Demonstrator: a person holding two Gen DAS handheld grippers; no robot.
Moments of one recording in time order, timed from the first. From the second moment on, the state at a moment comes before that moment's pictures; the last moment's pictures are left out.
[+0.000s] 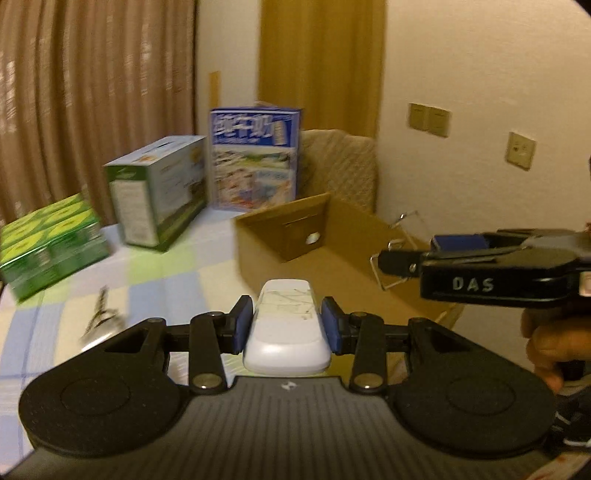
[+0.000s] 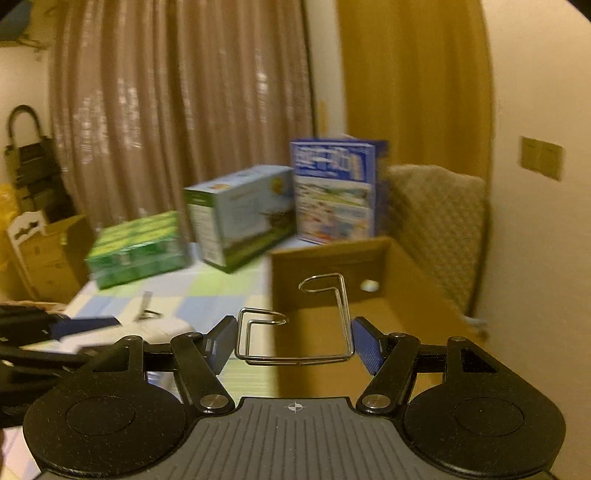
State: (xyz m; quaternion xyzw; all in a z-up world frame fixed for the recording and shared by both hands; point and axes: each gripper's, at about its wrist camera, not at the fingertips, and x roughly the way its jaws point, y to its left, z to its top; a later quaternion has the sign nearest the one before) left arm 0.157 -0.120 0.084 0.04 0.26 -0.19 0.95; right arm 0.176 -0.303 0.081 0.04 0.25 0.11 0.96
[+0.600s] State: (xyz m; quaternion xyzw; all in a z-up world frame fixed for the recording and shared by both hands) left arm 0.216 -0.210 0.049 0.07 0.31 -0.23 0.92; right arm 0.216 -0.405 0.029 0.11 0.31 0.08 0.94
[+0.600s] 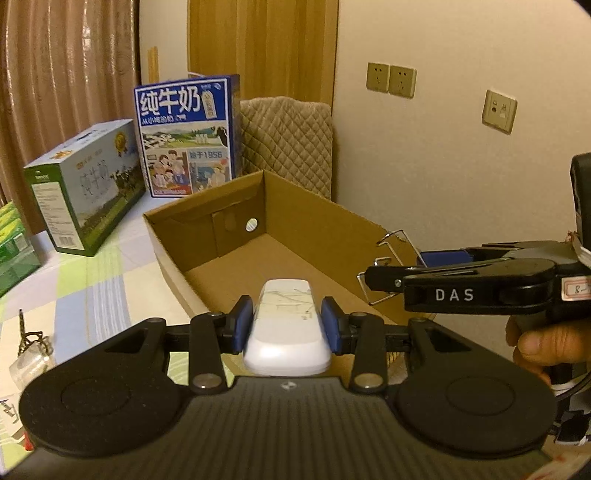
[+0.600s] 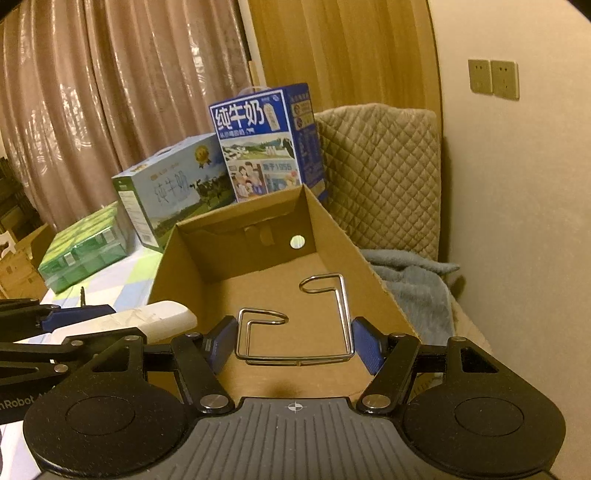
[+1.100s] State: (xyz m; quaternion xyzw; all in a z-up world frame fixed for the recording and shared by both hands) left arm 0.222 -0.214 0.047 0.07 0.29 -0.22 0.93; right arm 0.224 -0.419 0.013 0.13 0.32 0.07 0.94
